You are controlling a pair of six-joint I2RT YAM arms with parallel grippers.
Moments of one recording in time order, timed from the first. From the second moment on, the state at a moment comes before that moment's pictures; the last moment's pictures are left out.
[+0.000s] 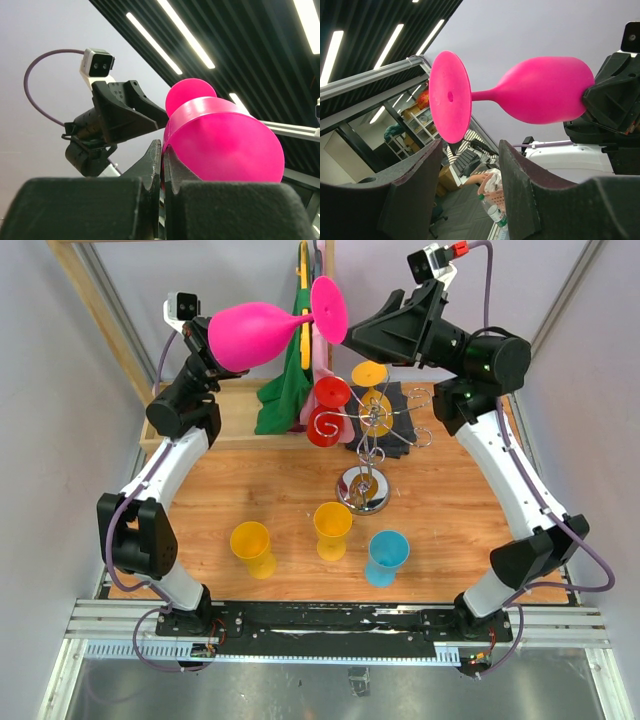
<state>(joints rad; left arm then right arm) -0.18 1.60 1.40 1.52 0.64 -2.10 0.44 1.59 1.84 0.78 -0.93 1.71</state>
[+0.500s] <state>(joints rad) -0.18 1.60 1.40 1.52 0.62 -2.10 0.49 1.68 2.03 0.71 -0.90 1.70</state>
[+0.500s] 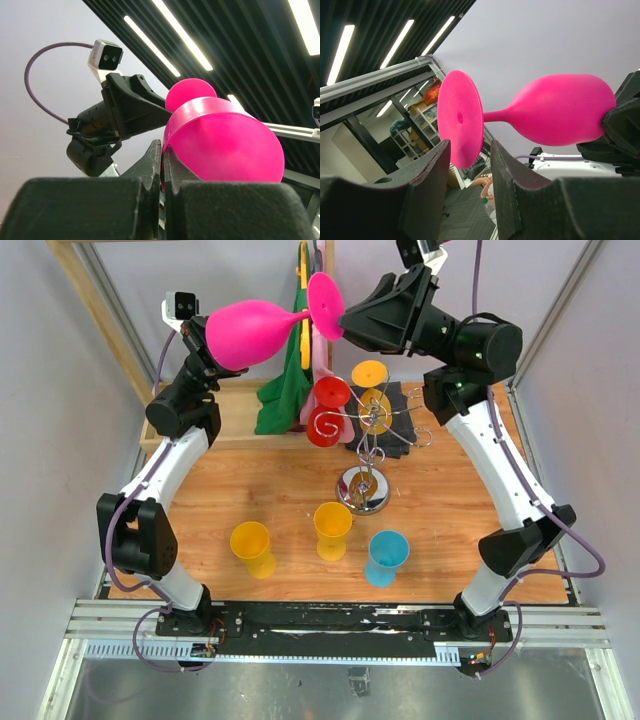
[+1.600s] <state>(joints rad) -0.09 1.59 1.32 1.52 0.63 -2.10 0.54 1.72 2.11 0.68 -0.90 1.69</state>
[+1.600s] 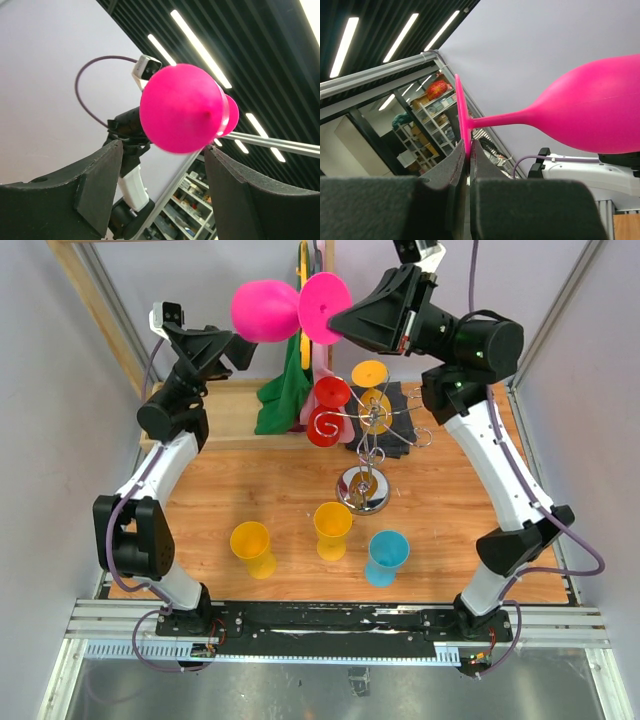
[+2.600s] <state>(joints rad) -0.06 1.51 1.28 1.52 0.72 -2.10 -0.14 1.39 1.78 0.04 -0.88 1.15</state>
